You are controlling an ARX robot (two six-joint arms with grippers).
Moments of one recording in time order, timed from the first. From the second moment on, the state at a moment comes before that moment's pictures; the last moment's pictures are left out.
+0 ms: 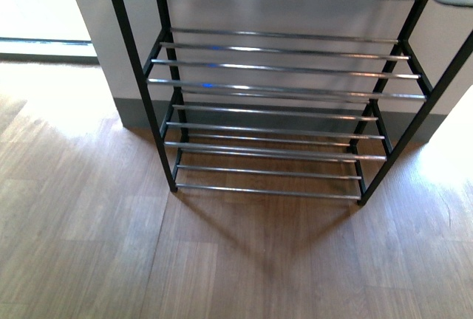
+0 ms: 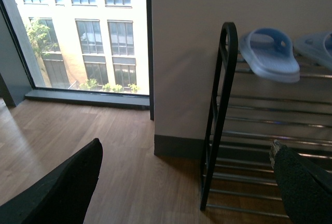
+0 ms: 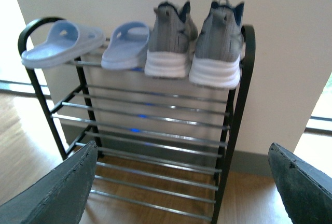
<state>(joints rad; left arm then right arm) 0.00 0.02 0.01 0.00 0.00 0.00 0.00 0.00 0.03 0.00 0.00 -0.01</state>
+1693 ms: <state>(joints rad) 0.00 0.02 0.01 0.00 0.00 0.00 0.00 0.00 0.03 0.00 0.00 -0.01</state>
